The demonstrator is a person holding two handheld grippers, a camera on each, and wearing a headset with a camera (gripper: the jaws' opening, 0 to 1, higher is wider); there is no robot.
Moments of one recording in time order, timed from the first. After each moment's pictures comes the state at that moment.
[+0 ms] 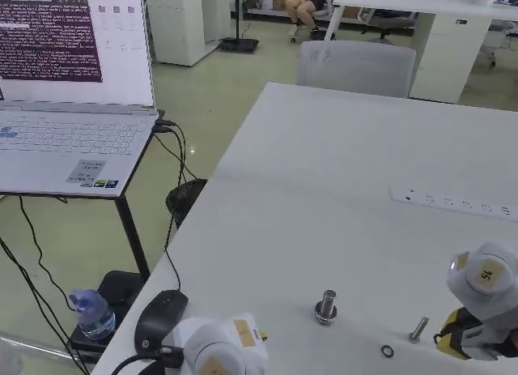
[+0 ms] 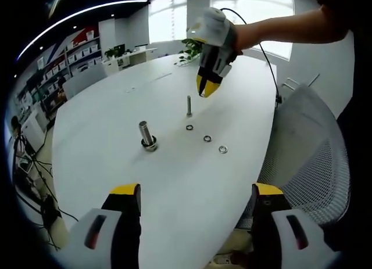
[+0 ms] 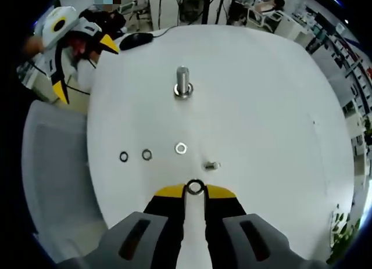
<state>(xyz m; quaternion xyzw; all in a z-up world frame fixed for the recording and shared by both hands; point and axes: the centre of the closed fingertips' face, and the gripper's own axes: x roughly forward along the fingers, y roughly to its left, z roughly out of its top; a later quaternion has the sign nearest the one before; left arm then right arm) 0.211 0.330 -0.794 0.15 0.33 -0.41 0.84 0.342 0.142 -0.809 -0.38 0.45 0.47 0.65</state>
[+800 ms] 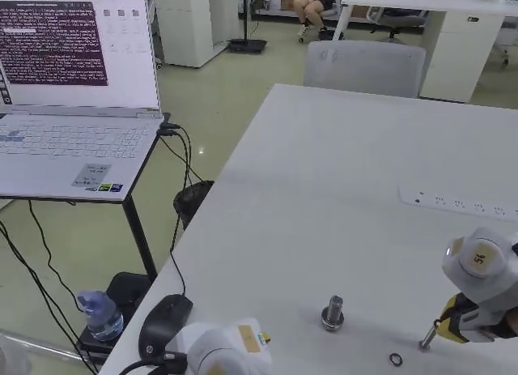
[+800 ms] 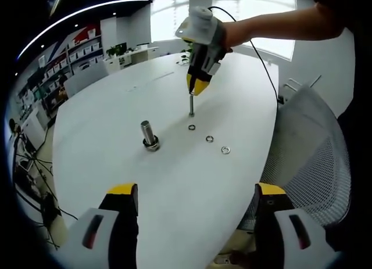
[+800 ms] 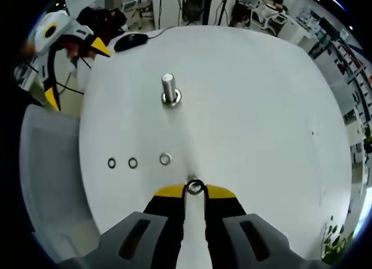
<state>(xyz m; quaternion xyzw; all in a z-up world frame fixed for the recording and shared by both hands) 0.217 0.332 -0.791 0.15 0.34 -0.40 0.84 0.368 0.162 -0.810 -0.40 0.44 0.48 0.64</state>
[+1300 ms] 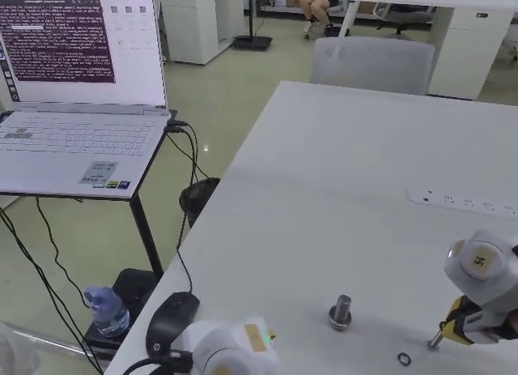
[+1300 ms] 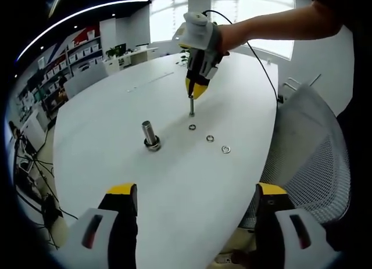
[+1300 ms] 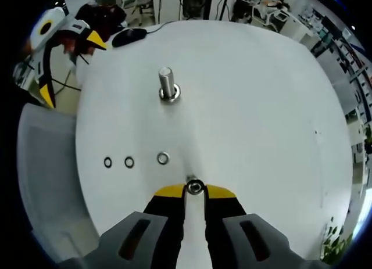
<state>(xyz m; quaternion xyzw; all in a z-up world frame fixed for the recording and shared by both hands) 0.216 0.334 -0.791 0.15 0.34 -0.40 0.84 0.371 0.161 -0.820 -0.40 0.45 0.48 0.63</state>
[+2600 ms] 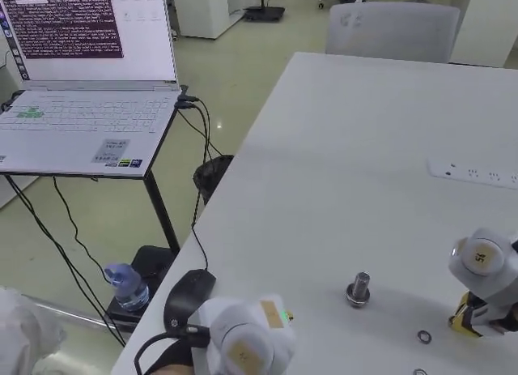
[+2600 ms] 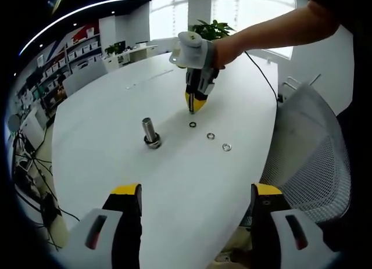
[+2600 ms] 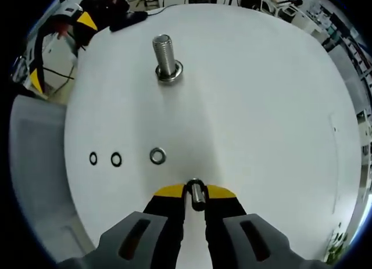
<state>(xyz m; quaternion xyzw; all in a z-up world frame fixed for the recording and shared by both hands) 0.218 0.337 -0.795 0.15 0.34 -0.41 0.83 0.367 0.161 -0.870 -0.41 0.47 0.49 0.61</state>
